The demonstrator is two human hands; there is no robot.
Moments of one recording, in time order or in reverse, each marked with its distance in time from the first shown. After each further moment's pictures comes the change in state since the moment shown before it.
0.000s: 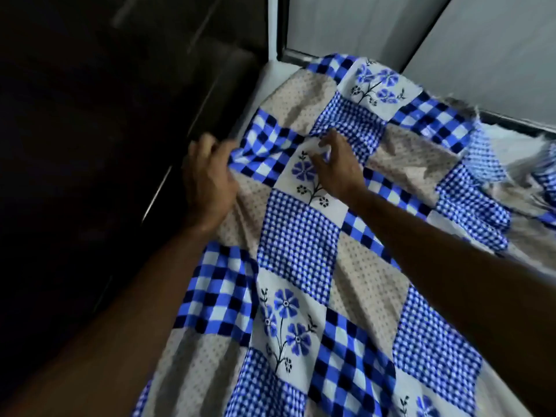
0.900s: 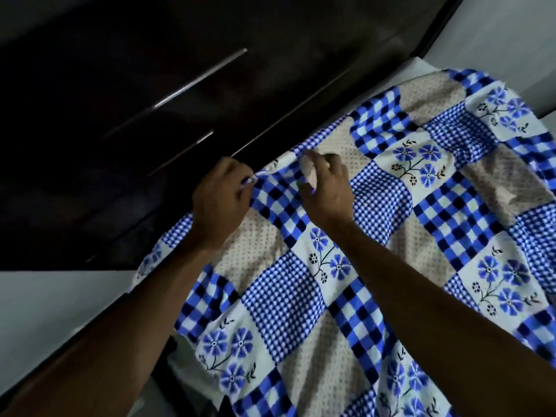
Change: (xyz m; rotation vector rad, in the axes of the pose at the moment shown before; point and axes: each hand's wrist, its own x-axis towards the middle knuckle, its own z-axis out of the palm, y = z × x) left_hand -0.254 -0.043 -0.158 0.023 0.140 -0.284; right_hand -0.208 -0.150 0.070 -0.084 -0.188 -0.522
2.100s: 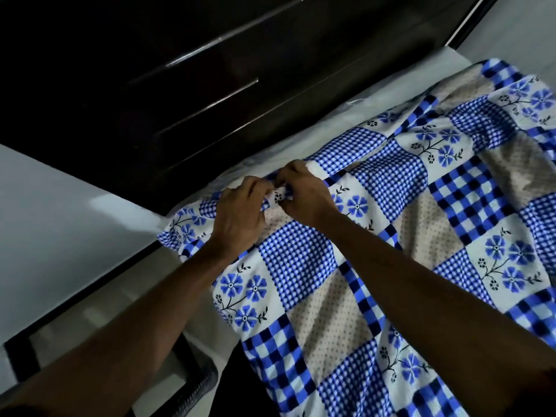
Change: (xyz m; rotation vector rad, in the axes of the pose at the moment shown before) left_hand -0.118 0.010 -0.021 0.053 -0.134 0.024; right_hand -0.070 -0.061 0.025 0.103 -0.361 -0.273
